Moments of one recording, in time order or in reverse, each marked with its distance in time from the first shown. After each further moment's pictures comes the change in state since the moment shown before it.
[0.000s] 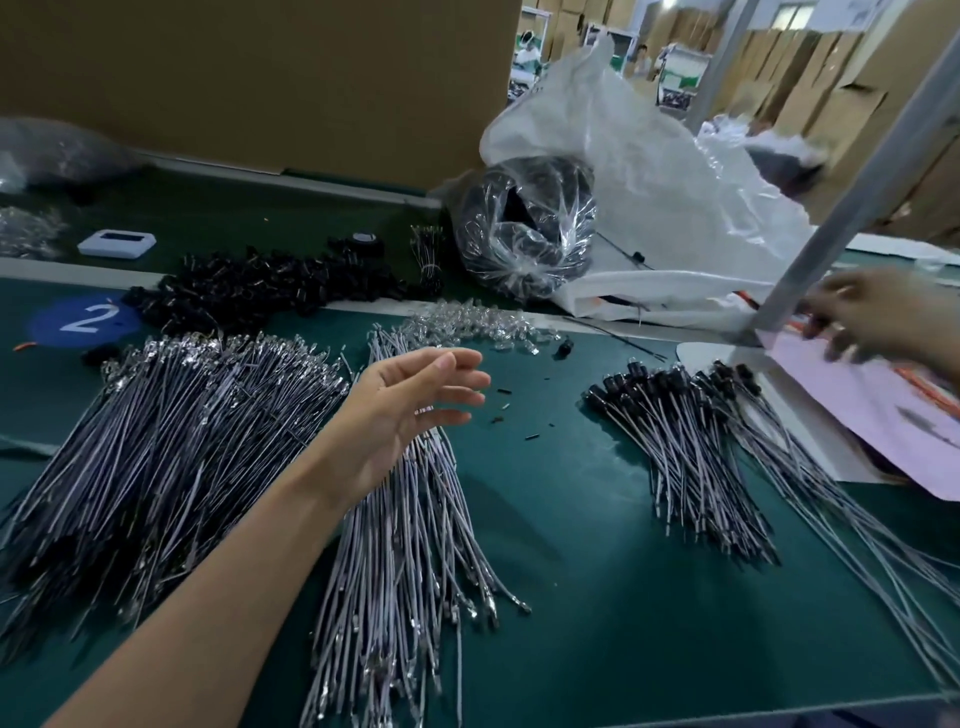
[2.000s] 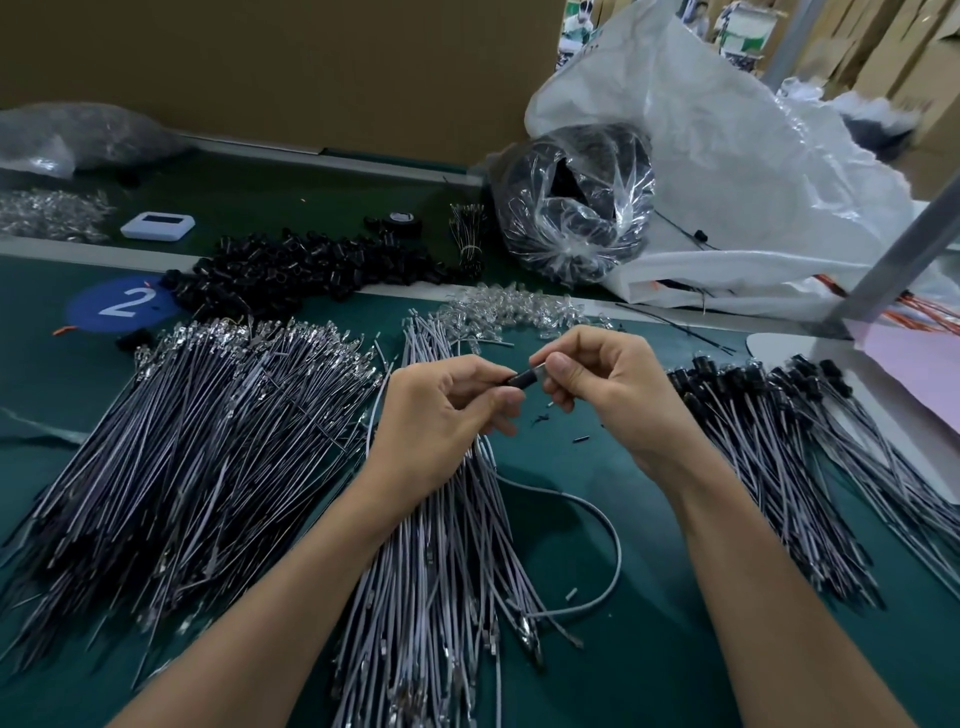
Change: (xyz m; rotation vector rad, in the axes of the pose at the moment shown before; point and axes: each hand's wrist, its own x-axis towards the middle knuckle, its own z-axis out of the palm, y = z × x) left_hand 0.005 -0.022 0.008 0.612 0.252 0.249; right_hand -0.099 -0.203 0.136 1.110 -0.389 -0.428
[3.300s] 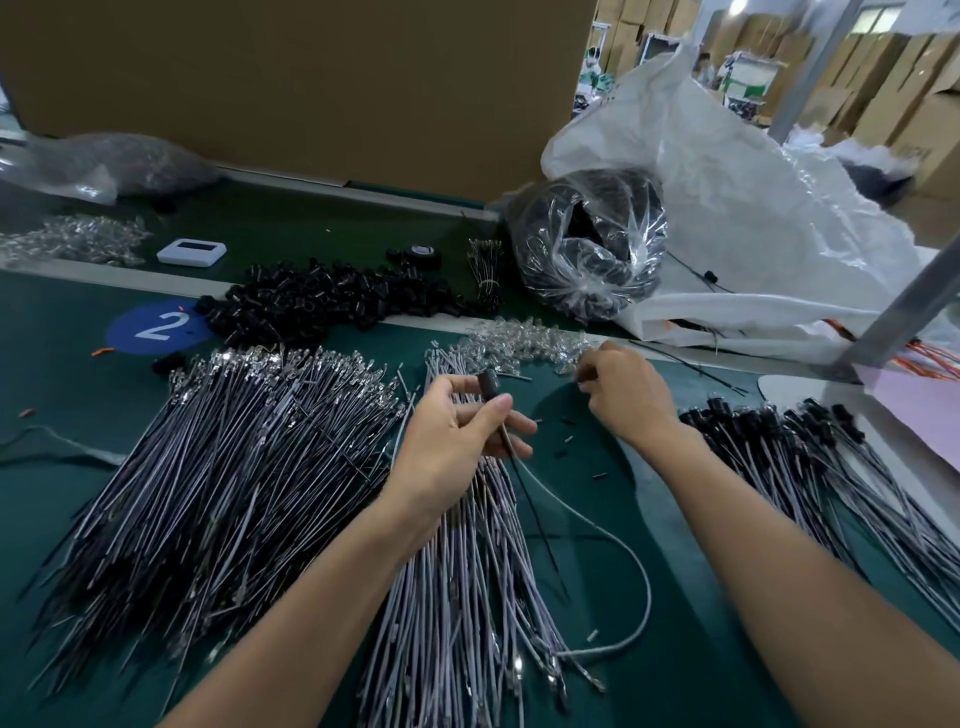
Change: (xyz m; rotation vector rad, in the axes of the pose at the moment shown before) left_hand 0.004 0.007 -0.006 -0.271 0.046 -0.333; right_hand 0.070 0.048 -0.029 -1.169 0.089 0.080
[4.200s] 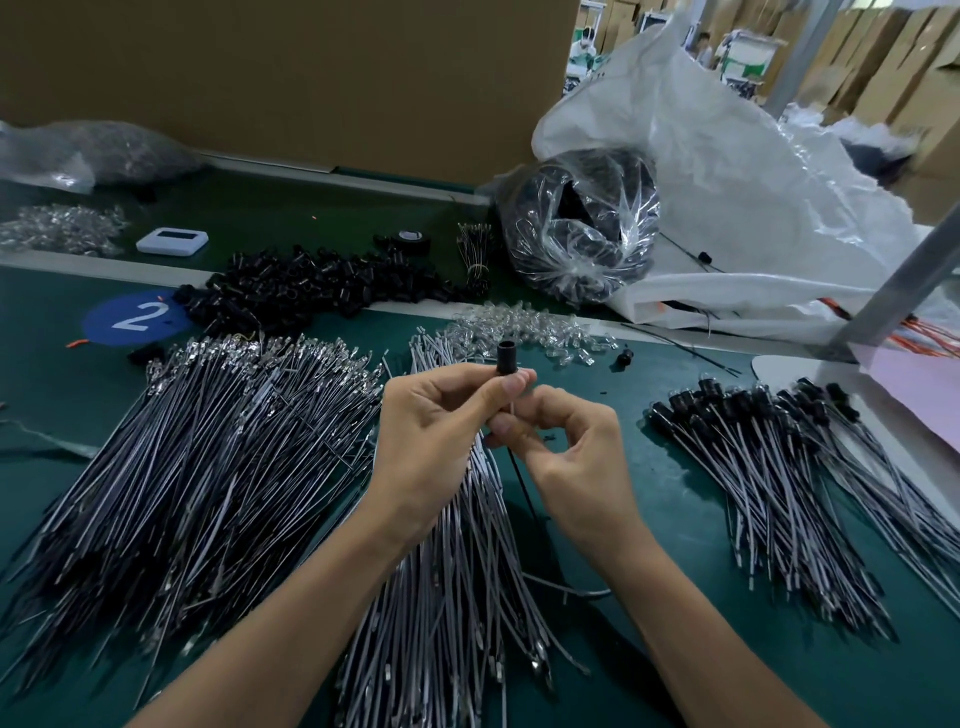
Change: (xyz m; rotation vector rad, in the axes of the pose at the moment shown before) left_hand -0.014 0.008 0.014 -0.160 0.062 0.284; right_hand -0.105 -0.078 -0.001 1.119 0.176 -0.143
